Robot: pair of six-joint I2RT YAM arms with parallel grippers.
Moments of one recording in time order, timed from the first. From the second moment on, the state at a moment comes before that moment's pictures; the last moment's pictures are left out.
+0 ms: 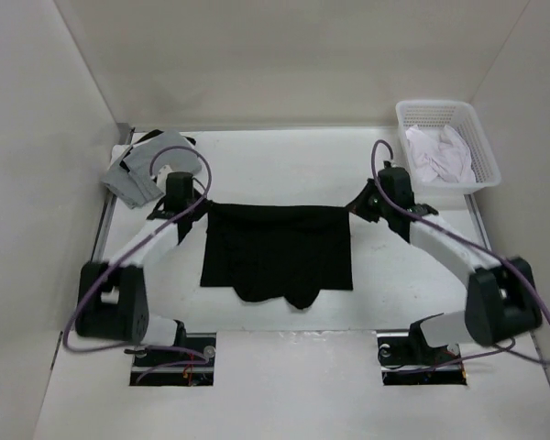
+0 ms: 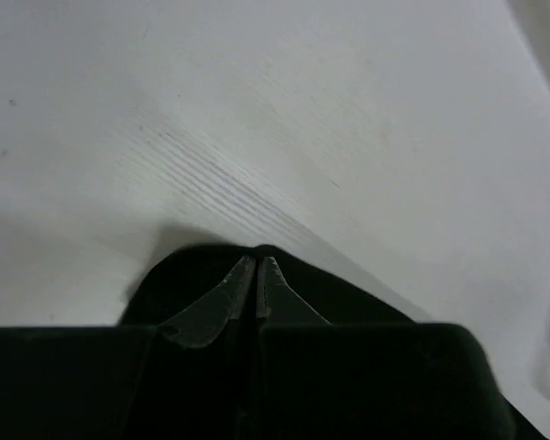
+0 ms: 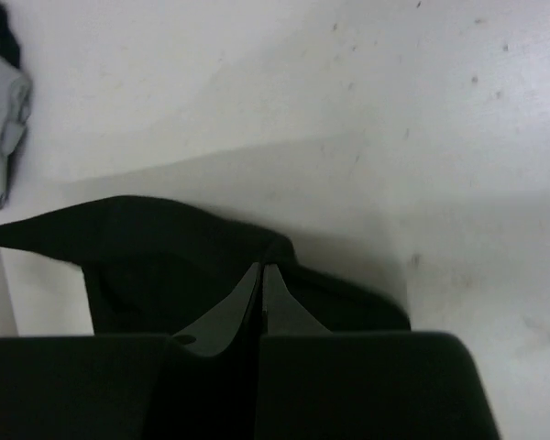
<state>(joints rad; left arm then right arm) -0.14 1.32 0.76 -0.06 -0.13 -0.85 0.32 1.32 0.84 -0.16 -0.07 0.75</state>
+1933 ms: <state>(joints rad) -0.12 0.88 0.18 0.18 0.03 -0.91 0.22 1.31 0.34 0.34 -0.21 0.97</state>
